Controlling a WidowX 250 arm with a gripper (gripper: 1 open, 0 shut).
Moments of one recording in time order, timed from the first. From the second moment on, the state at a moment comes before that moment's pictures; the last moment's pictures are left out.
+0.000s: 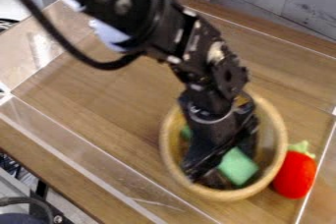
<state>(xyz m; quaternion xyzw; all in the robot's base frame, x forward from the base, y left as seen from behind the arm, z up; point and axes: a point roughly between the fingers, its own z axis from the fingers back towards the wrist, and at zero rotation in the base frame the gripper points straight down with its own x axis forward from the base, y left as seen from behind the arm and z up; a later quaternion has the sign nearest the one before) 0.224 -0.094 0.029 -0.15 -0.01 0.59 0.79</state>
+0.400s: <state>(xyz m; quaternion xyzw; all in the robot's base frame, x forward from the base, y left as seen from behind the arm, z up) 0.233 -0.091 0.027 -0.16 -0.03 0.60 0.78</state>
